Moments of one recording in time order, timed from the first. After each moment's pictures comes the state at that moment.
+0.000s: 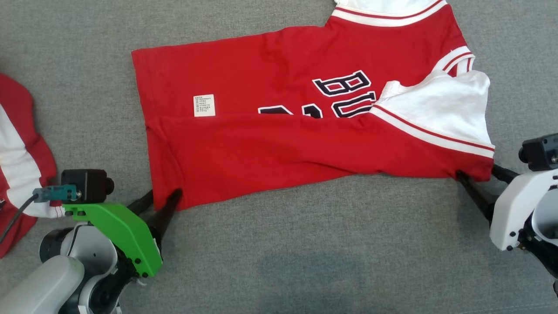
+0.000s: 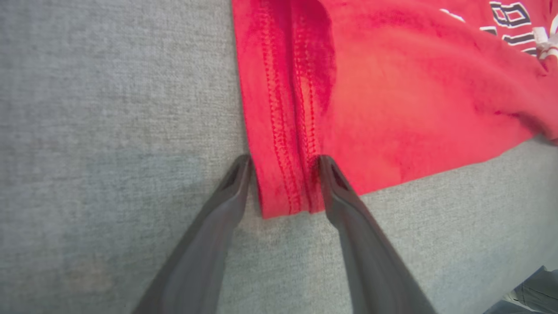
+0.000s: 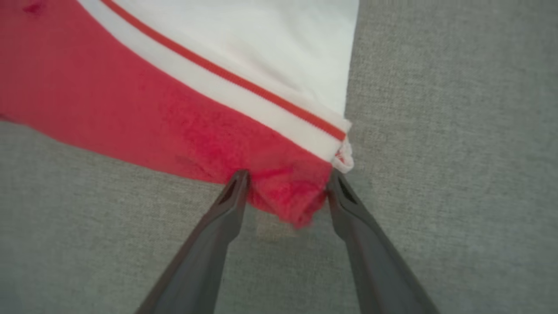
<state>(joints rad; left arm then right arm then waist) -0.36 0.74 -0.72 -0.17 -1.19 0.32 0.25 -0.13 -0.49 0.05 -0.14 0.52 0.13 0.63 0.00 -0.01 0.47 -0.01</state>
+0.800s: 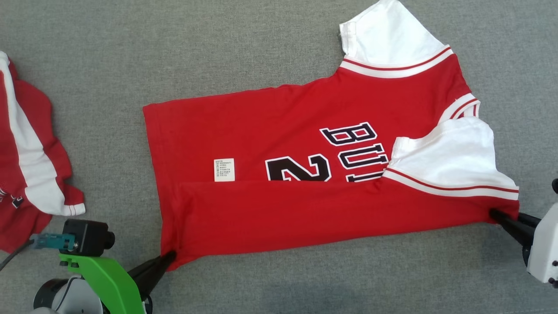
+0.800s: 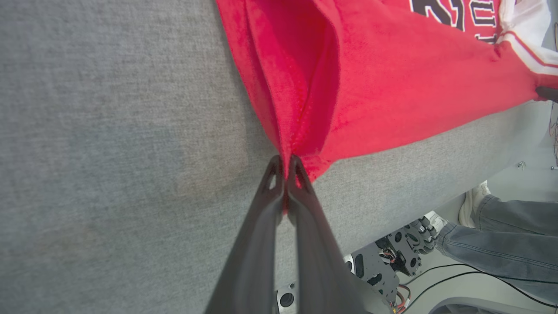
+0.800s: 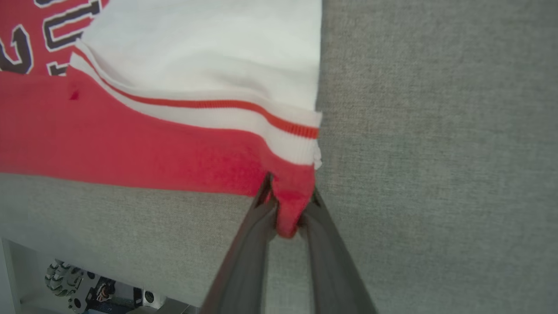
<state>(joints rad) -0.18 0.92 -0.72 -0.34 -1.30 0.25 0.30 0.04 -0.52 -0.11 -0.23 0.75 0.13 0.82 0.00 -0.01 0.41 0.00</state>
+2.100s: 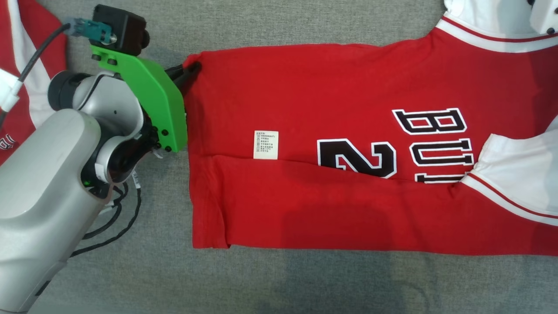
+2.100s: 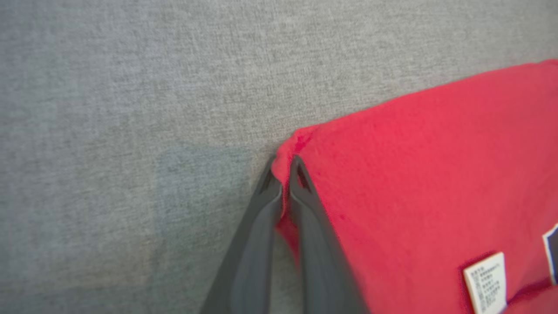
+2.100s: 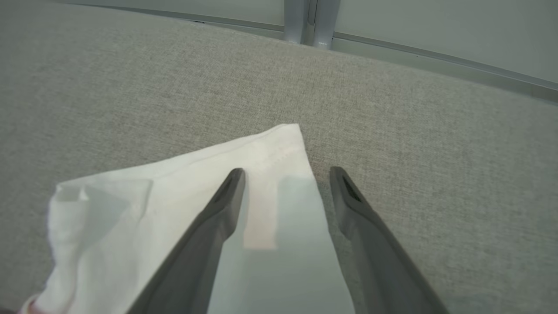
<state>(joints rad) -0.94 0.55 -0.82 0.13 -1.04 0.15 0.51 -1.03 -0.44 0.11 0.34 0.38 0.13 0.73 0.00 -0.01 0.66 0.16</state>
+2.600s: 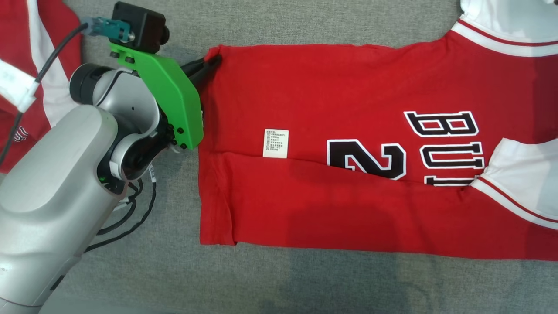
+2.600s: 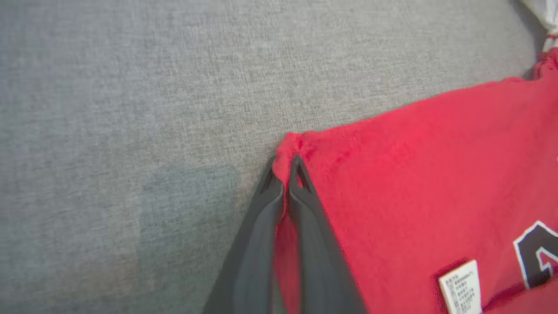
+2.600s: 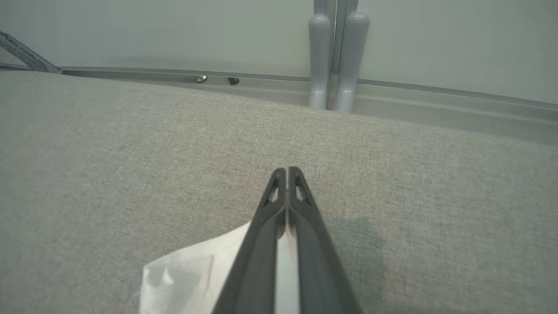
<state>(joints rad) -0.96 0.49 -0.82 0.15 -1.04 0.09 0.44 -1.11 -0.42 0.10 0.39 0.44 0.13 0.66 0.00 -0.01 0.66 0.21</state>
